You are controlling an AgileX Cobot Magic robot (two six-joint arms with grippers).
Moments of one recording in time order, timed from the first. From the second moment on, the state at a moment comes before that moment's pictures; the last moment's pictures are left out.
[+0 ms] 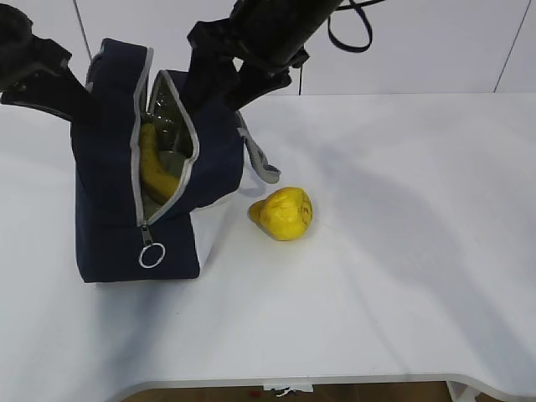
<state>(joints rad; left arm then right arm) -0.12 1.59 -1.33 -0.61 0.98 0.55 0.43 2.12 -2.12 0.56 1.21 -0.36</state>
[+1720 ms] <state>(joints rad) -0.12 1.62 -1.33 -0.52 0.98 0.55 0.43 2.12 -1.86 0.13 1.19 0.24</state>
